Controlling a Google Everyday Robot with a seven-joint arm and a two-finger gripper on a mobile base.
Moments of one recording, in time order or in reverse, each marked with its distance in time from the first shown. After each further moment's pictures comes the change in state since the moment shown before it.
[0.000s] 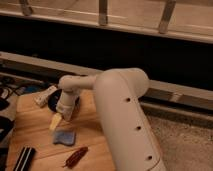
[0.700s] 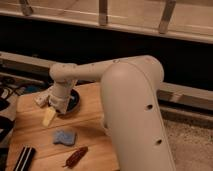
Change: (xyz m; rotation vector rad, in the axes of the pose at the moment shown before) arm 0.001 0.053 -0.058 0.027 -0.012 -0.043
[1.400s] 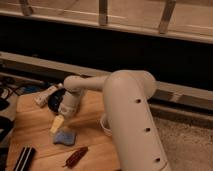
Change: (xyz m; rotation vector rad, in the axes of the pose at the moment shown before) arm 0.026 -0.027 0.071 -0.210 0.017 0.028
